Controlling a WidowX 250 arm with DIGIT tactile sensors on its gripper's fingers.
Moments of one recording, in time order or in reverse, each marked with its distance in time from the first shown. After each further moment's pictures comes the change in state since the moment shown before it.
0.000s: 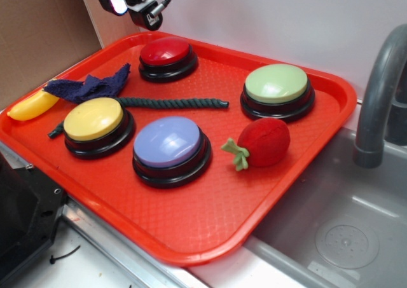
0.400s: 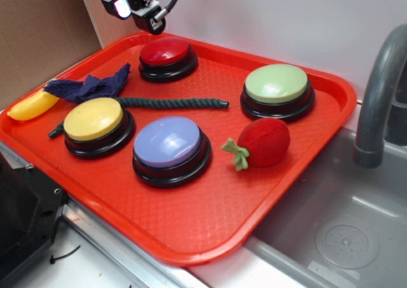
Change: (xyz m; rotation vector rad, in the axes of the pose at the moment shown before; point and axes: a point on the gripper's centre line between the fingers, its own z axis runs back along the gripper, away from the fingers) arm 0.002 0.003 -0.007 0.010 0.003 -0.016
